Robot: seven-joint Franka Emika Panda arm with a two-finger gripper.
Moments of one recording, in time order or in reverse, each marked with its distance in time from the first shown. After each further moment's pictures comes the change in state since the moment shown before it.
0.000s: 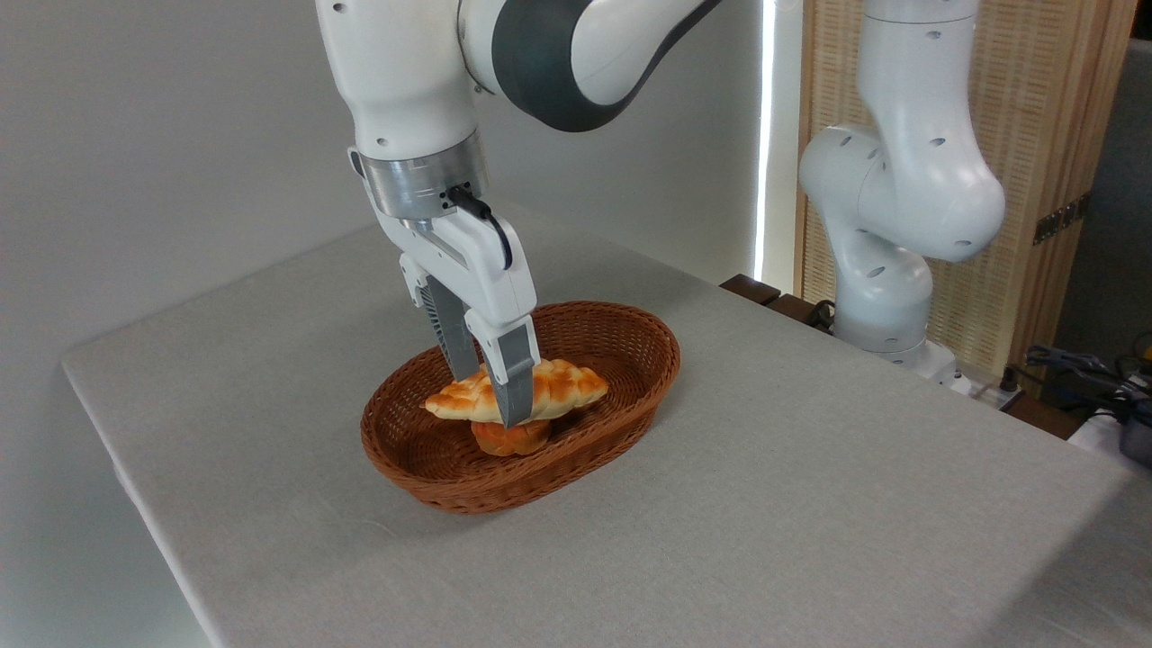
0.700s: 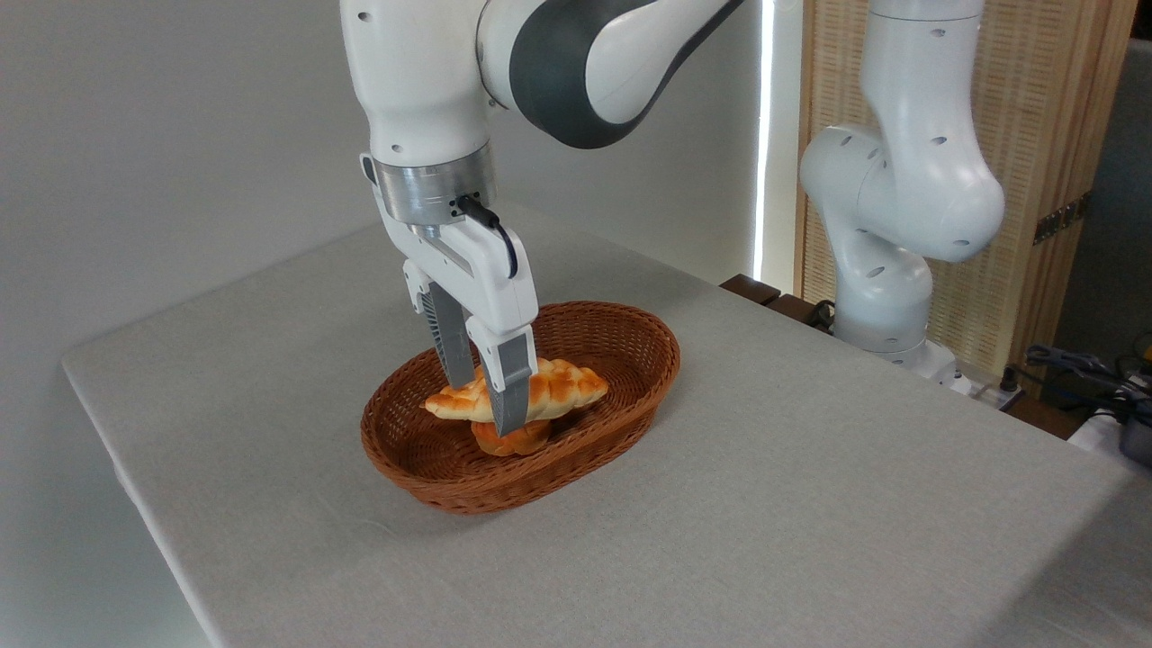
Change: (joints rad) arm -0.013 -0.037 0.000 -0.083 0.000 0.105 0.001
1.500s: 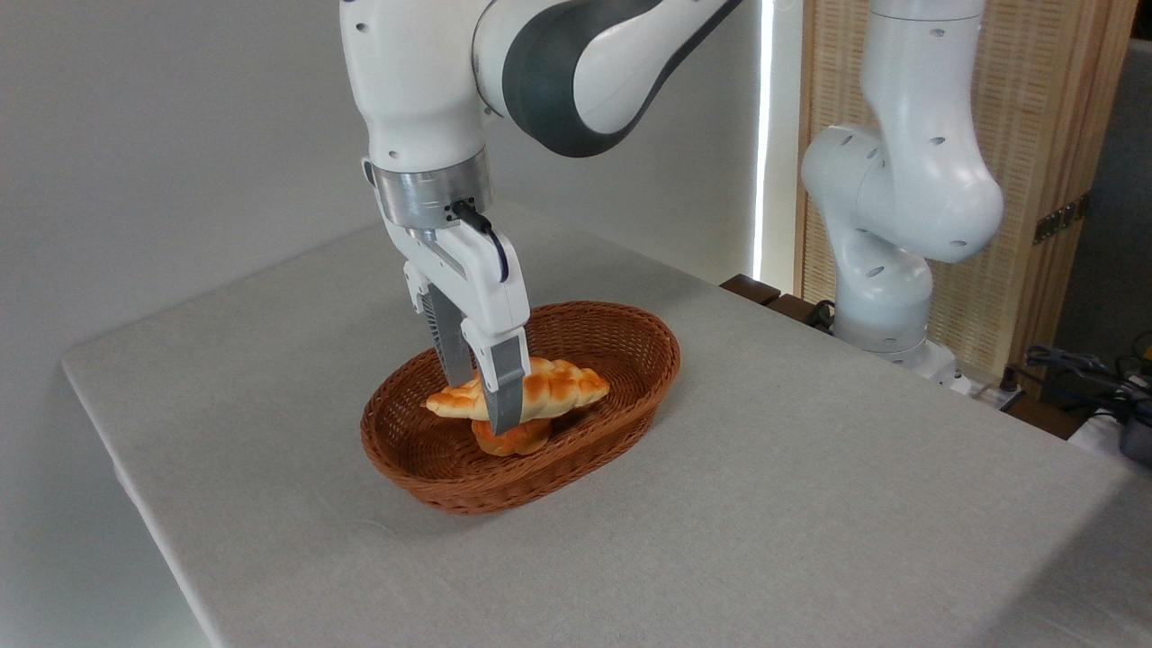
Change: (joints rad) arm -0.030 -0.002 0.000 -0.032 0.000 0.026 0.000
